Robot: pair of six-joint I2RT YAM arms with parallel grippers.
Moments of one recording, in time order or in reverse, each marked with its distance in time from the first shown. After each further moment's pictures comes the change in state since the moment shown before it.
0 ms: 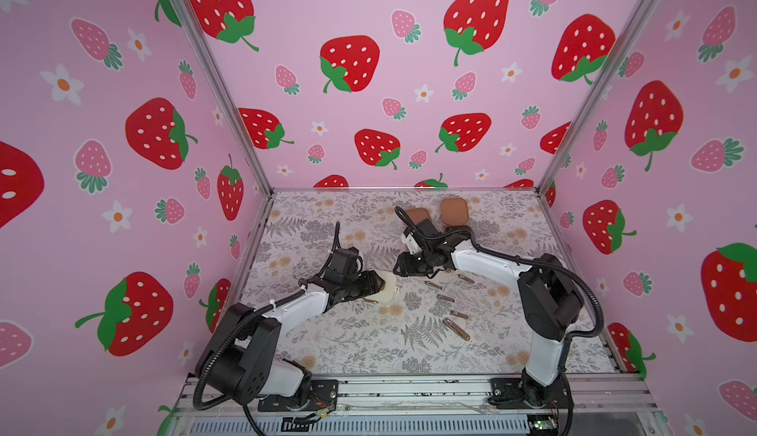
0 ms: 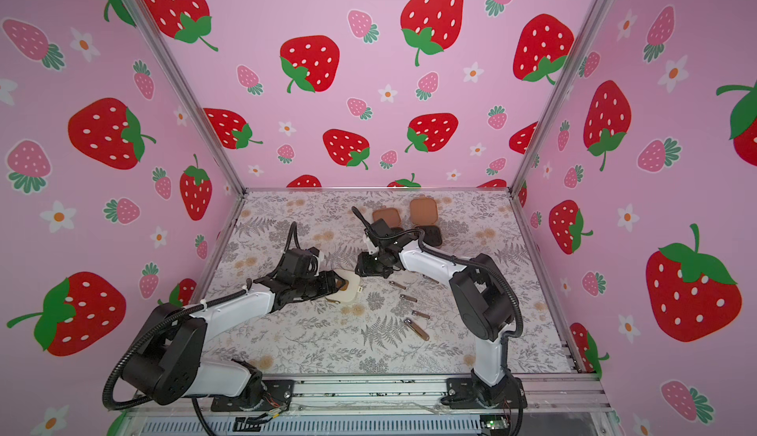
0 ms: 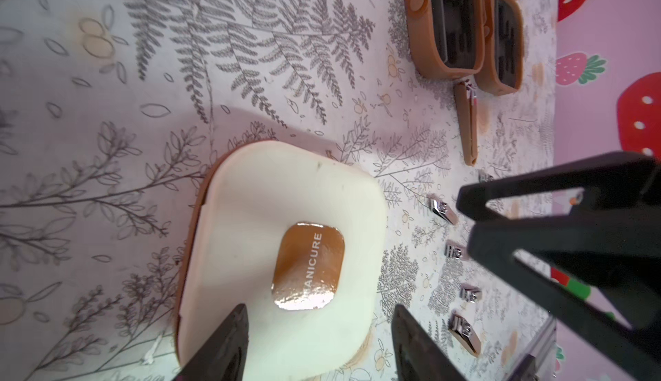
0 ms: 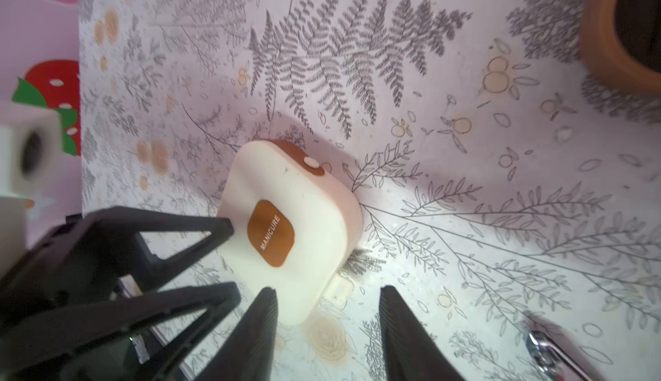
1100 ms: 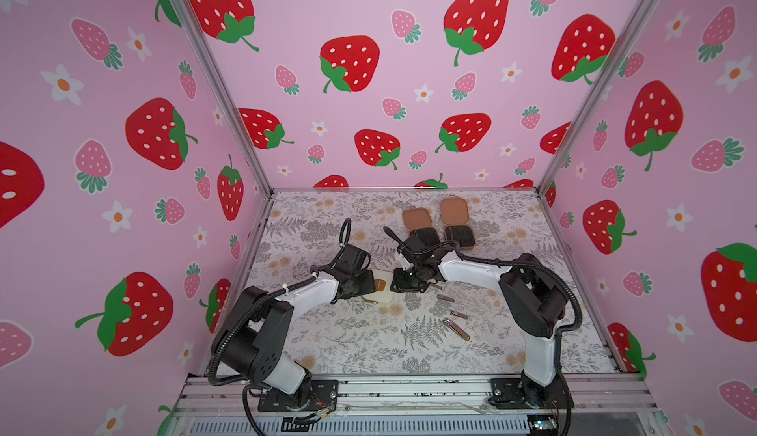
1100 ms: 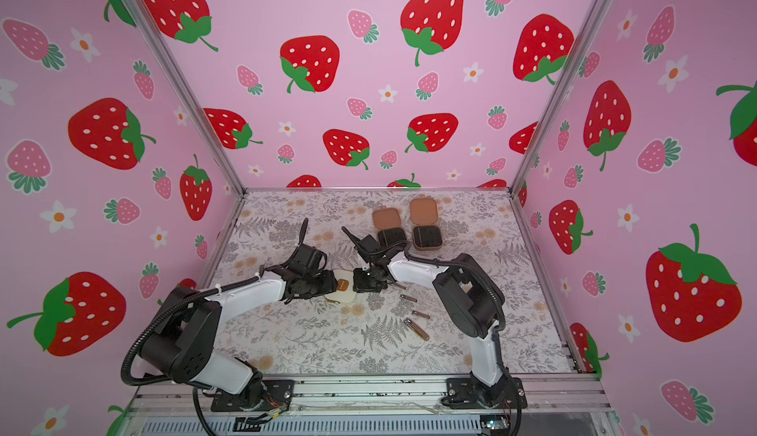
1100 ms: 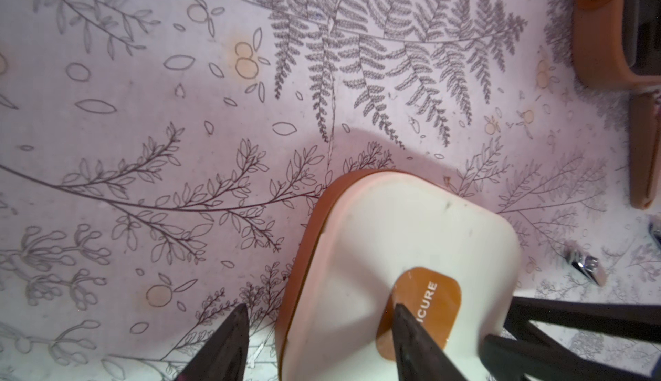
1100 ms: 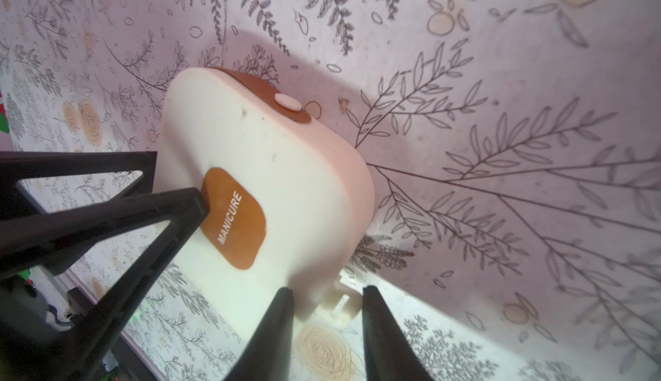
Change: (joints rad) left arm -0.037 0.118 0.118 -0.193 -0.232 0.009; right arm 0.078 0.077 -0.035 0.021 0.041 0.068
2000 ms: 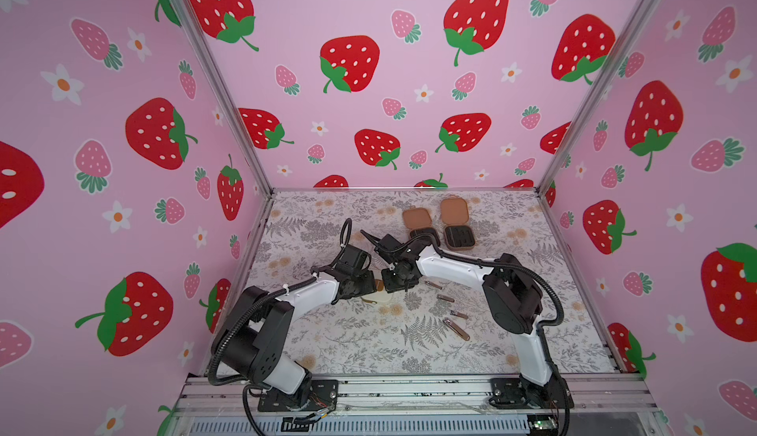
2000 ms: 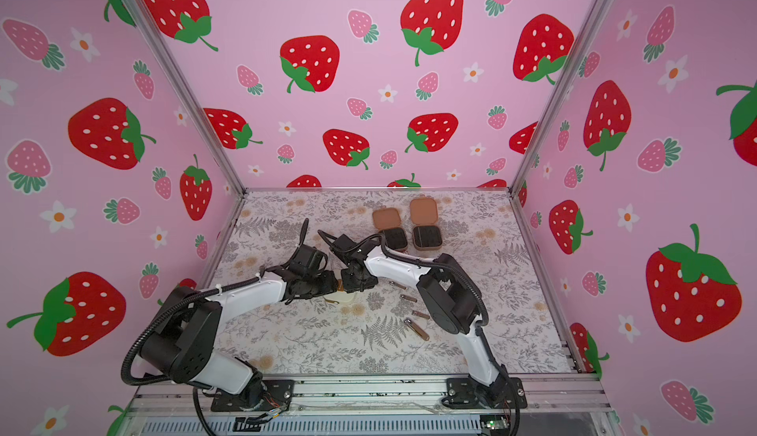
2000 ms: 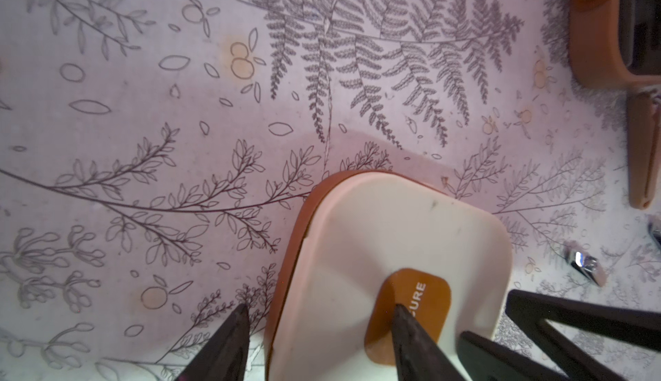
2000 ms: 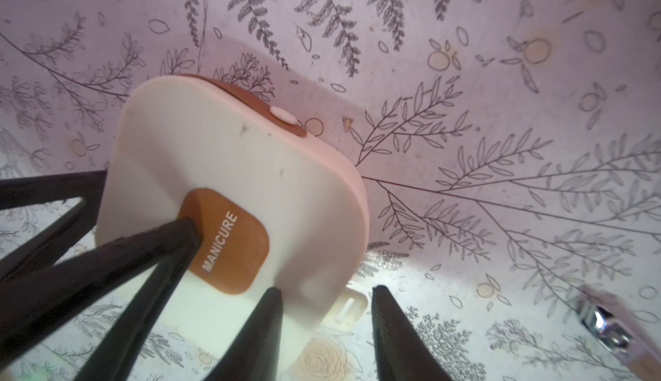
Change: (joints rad) left arm -0.006 0.000 -0.007 0.015 -0.005 0.000; right arm 0.096 0.143 0.308 -0.351 0.272 -0.030
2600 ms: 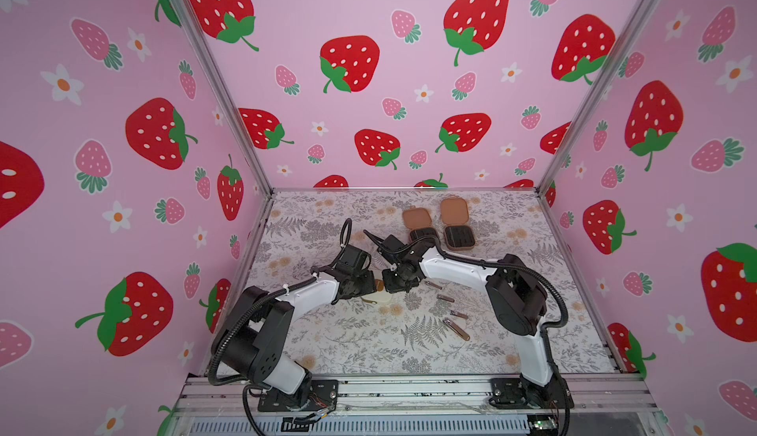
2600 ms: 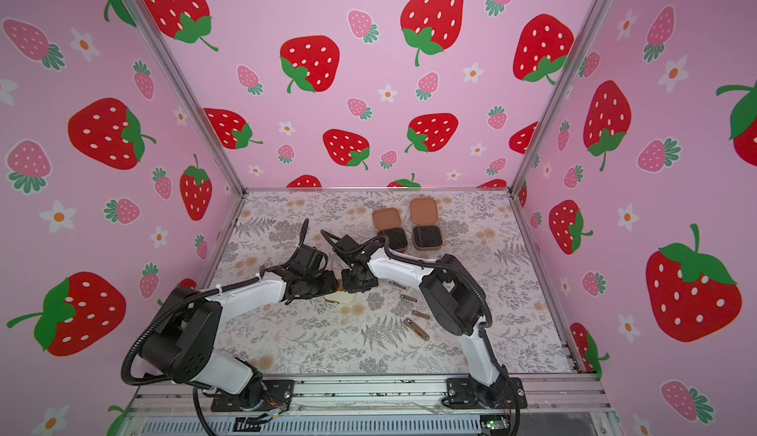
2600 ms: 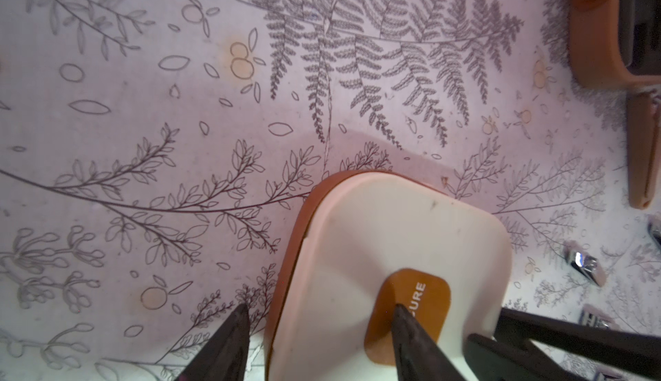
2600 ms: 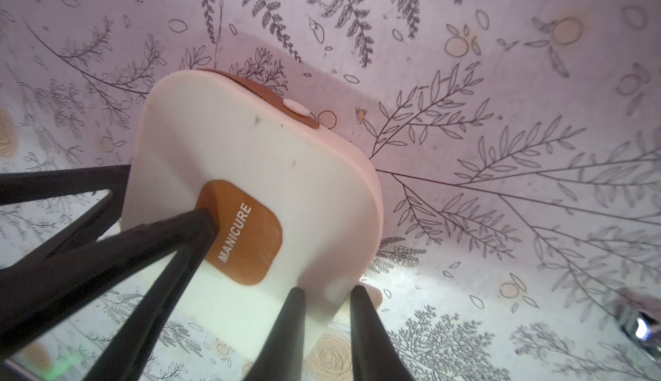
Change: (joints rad) left arm 0.000 0.000 0.000 0.000 0.000 0.000; right arm -0.009 -0.041 -0.093 0.104 -0.090 0.042
